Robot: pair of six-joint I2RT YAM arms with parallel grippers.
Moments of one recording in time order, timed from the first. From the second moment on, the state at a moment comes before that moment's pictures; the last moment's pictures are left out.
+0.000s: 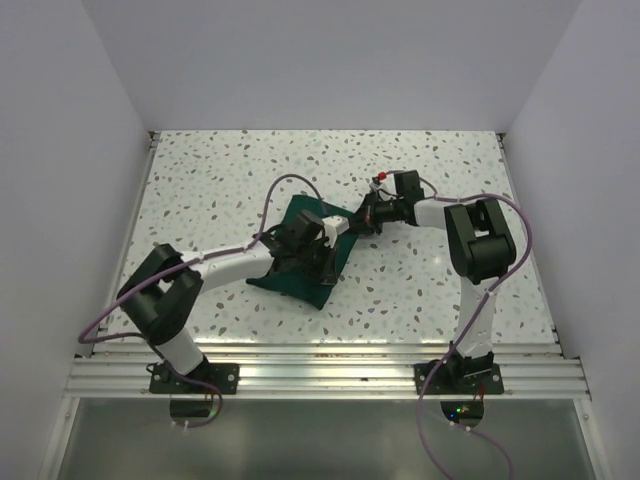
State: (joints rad) left arm -0.78 1.68 0.99 -0.18 0.33 -0.36; right arm 0.24 2.09 1.22 0.00 -0.96 0.82
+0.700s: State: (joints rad) left arm -0.77 1.32 0.72 -0.29 0.31 -0.40; right arm 0.21 2.04 1.19 0.04 -0.97 0.86
